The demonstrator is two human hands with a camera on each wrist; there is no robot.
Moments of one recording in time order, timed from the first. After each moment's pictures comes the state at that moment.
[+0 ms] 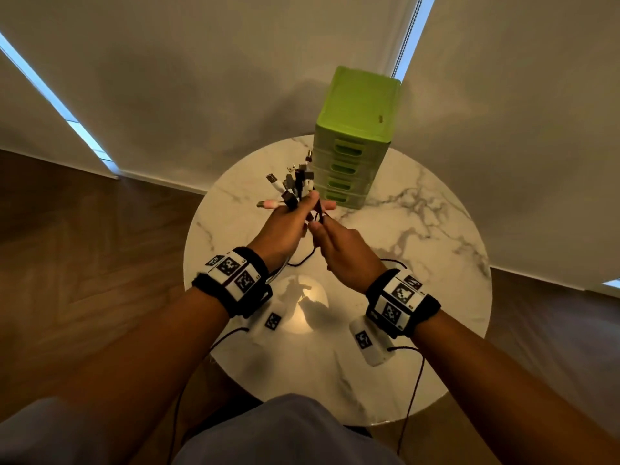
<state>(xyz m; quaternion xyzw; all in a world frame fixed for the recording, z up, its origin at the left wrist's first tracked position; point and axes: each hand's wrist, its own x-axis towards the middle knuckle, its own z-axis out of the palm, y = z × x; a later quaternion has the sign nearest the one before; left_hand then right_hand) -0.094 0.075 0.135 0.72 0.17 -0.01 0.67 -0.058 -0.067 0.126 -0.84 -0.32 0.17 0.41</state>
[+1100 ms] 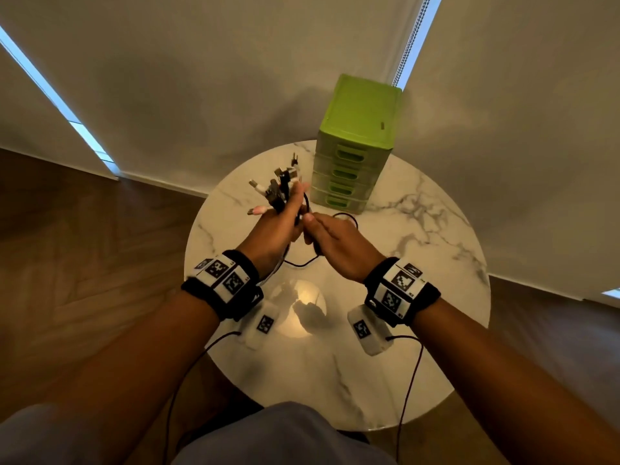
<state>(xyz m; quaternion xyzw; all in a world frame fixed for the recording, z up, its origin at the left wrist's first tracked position) -0.104 0.085 0.146 0.68 0.20 0.00 0.70 -0.051 -0.054 0.145 -0.81 -0.36 0.18 0.42</state>
